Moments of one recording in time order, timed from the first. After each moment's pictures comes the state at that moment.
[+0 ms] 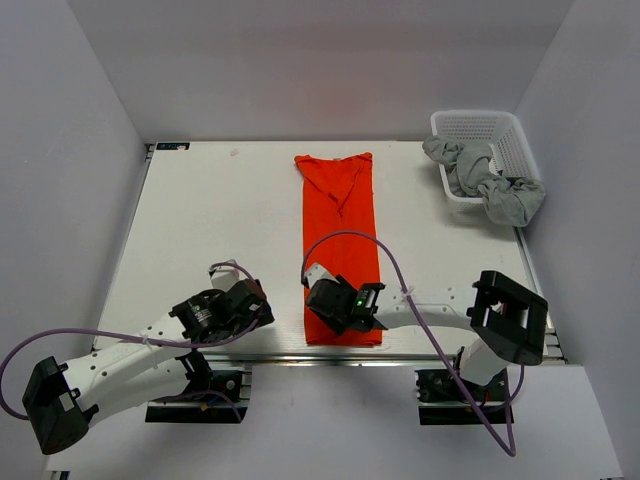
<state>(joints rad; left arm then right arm) -0.90 0.82 0.51 -0.80 -0.42 -1.13 1.25 1.59 0.89 -0.44 0.41 0.23</state>
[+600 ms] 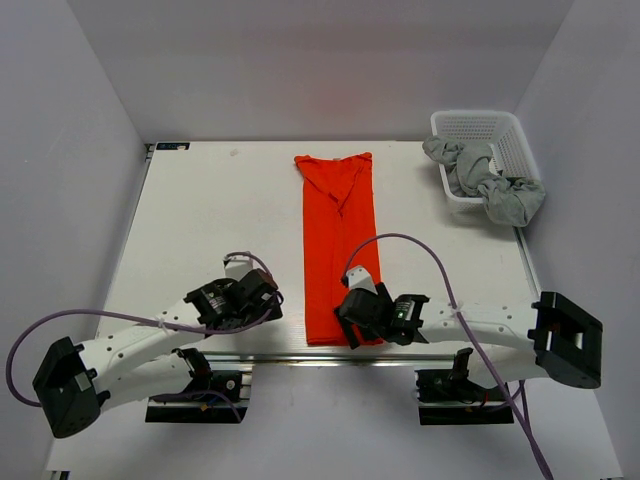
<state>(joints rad) -0.90 0.96 0.59 -0.78 -0.41 -1.05 1.24 1.29 0.67 -0.50 0.38 0.55</state>
